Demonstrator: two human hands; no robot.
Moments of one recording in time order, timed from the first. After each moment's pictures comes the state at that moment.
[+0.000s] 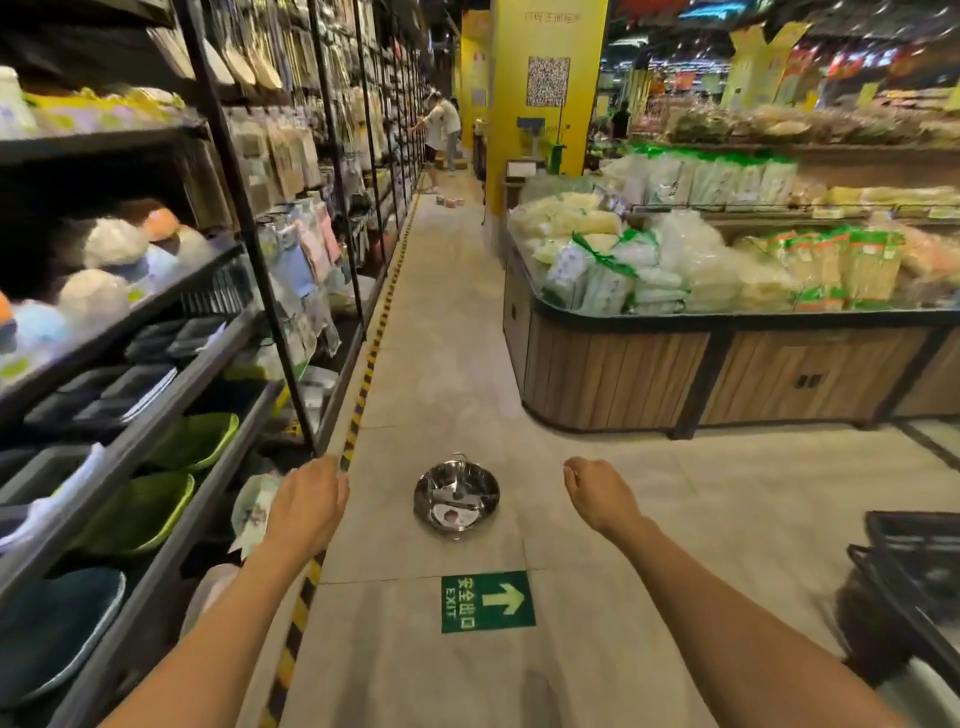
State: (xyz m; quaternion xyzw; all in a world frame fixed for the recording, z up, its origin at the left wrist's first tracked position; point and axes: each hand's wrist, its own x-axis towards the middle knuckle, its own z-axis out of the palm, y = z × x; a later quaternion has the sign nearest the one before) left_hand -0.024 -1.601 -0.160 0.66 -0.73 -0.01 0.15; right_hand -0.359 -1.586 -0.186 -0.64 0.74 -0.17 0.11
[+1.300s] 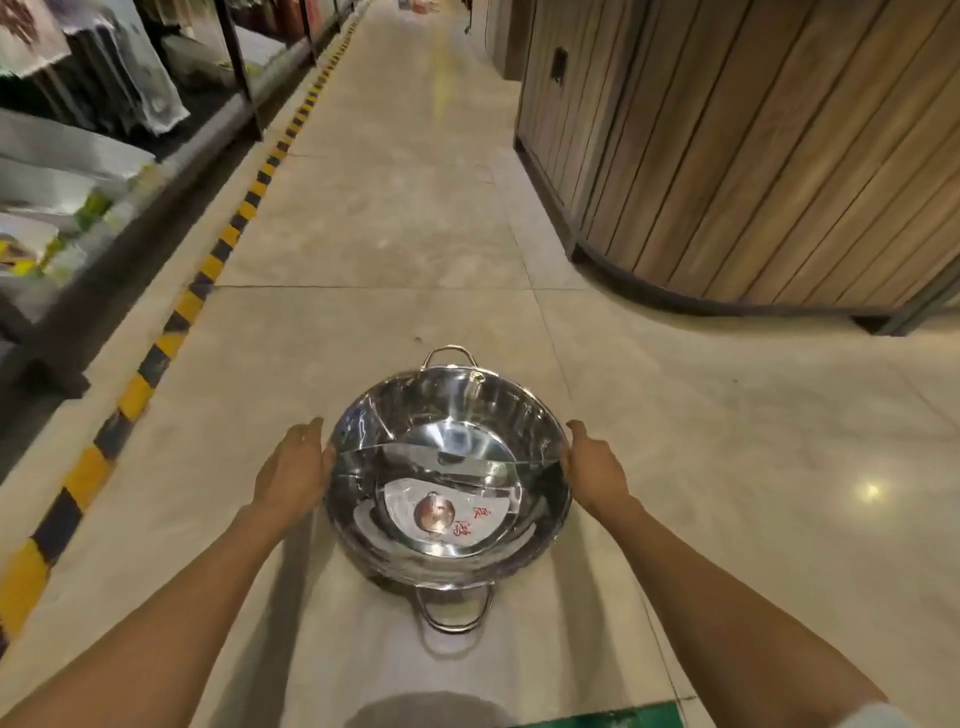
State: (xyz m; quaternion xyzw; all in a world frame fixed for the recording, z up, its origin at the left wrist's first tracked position) left_hand -0.080 -2.291 -1.005 0.69 -0.69 -0.19 0.08; right_hand -0.403 -2.245 -1.009 -0.56 0.80 -0.13 0.17
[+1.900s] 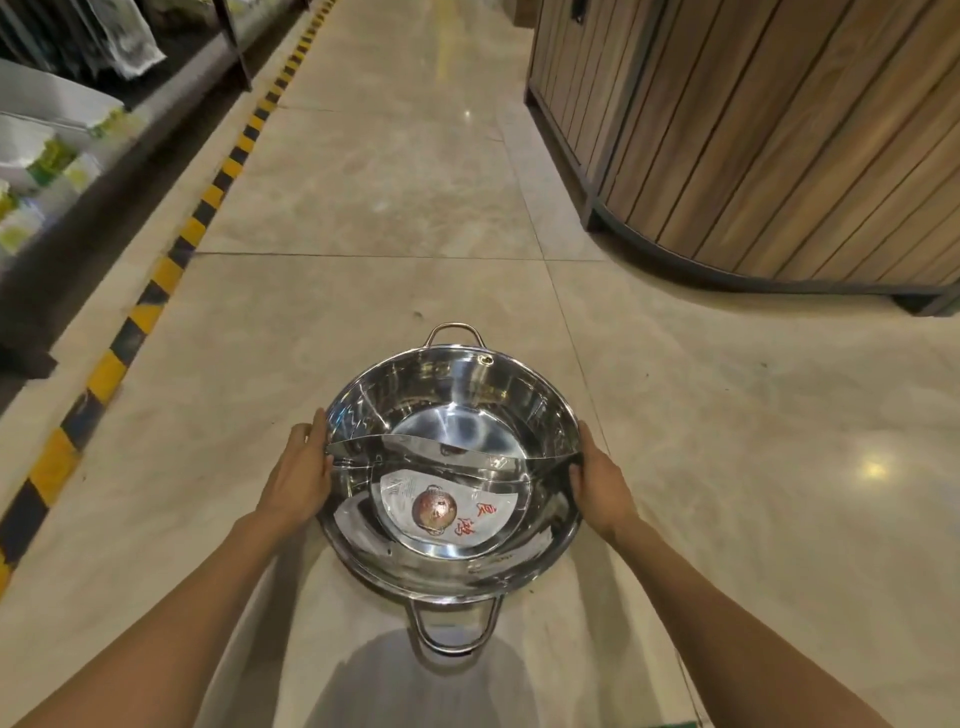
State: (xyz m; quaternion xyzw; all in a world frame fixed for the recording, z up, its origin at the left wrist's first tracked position) left_hand -0.082 -2.313 -1.054 0.66 -0.70 -0.25 0.11; right_hand -0.415 -2.248 -1.062 -0.59 0.75 -0.19 0.23
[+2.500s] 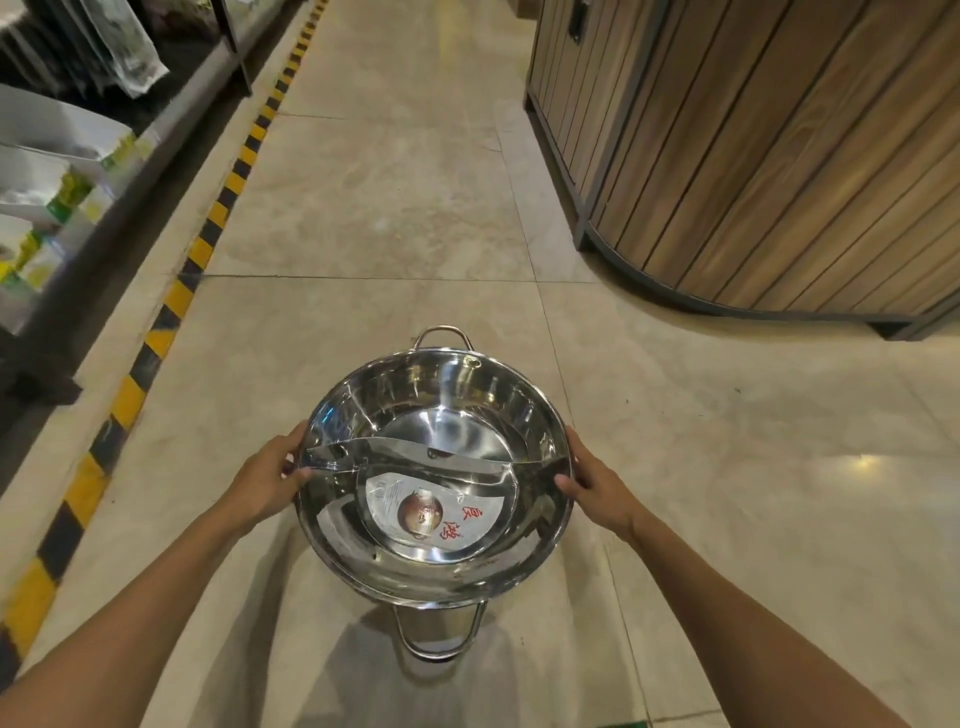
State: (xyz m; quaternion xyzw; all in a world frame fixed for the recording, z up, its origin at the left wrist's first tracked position) left_hand -0.062 -2.326 -0.953 0.65 -0.63 -0.39 0.14; right_hand -0.432 -2.259 -0.954 -0.60 0.65 -0.20 0.42
